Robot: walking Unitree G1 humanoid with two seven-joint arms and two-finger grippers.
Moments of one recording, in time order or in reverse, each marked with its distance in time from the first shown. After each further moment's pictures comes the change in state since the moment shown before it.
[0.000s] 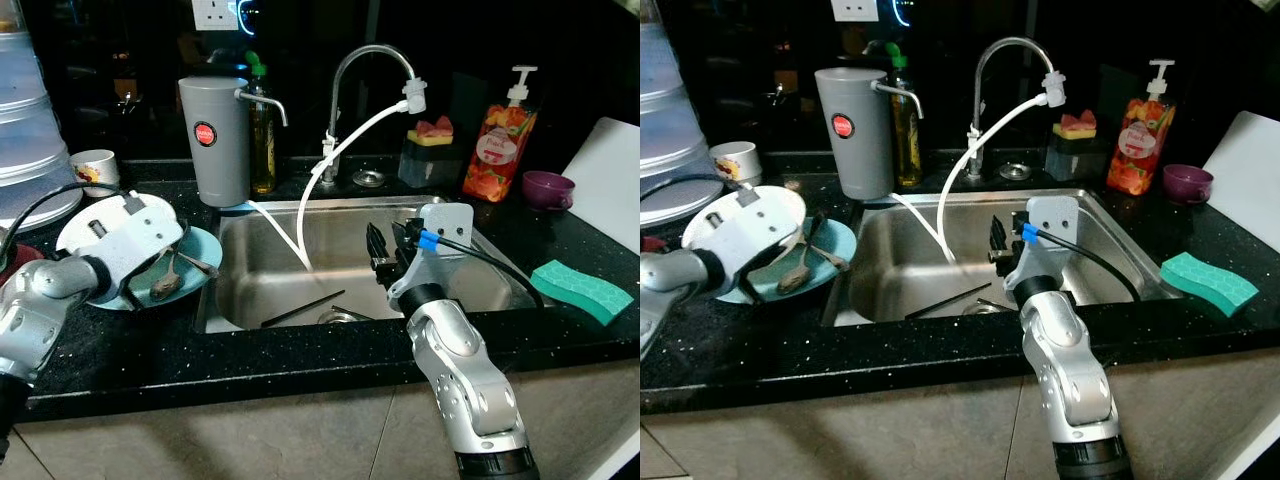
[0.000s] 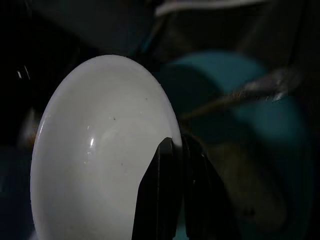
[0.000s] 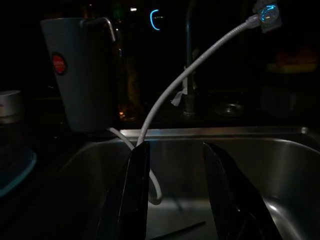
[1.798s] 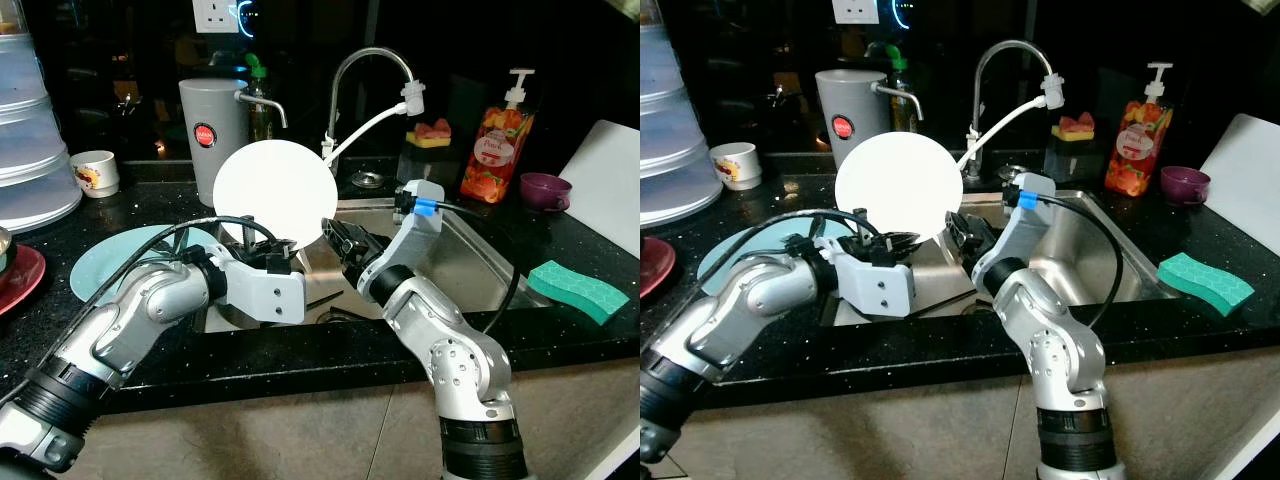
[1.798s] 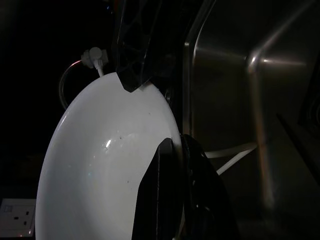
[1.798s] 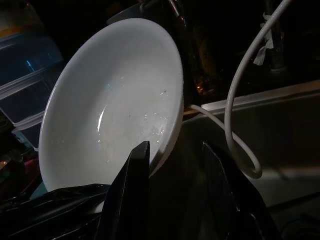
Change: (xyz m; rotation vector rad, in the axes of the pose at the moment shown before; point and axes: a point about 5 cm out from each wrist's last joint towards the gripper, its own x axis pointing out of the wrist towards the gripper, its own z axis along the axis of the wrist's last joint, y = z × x) left arm 0.017 -0.075 0.101 0.580 -0.653 -0.052; right arm 0.014 0.033 0.011 0.393 0.169 0.225
